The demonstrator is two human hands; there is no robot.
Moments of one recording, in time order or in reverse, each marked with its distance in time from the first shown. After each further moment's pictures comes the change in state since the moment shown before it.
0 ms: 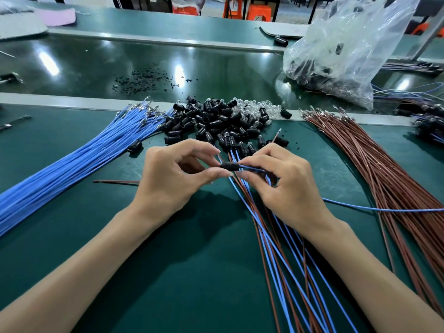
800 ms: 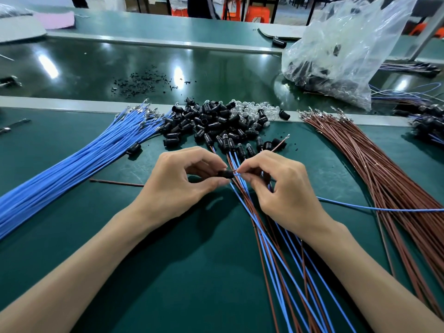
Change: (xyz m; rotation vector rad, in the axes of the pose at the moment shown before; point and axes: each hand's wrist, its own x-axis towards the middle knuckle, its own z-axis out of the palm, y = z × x) left_hand 0.003 -0.009 -0.001 0.035 -0.209 -0.062; right_hand -0.002 0.001 0.000 0.043 -0.053 0.003
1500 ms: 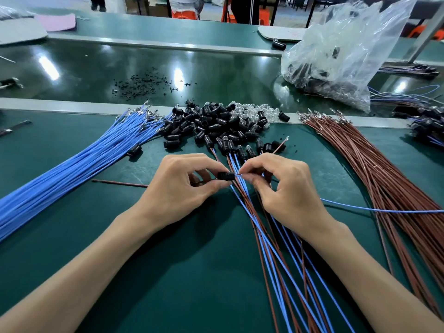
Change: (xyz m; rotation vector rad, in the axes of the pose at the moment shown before) left_hand -0.001 0.003 0.000 0.188 -0.010 0.090; right_hand 0.001 0.000 -0.003 0.012 0.009 0.022
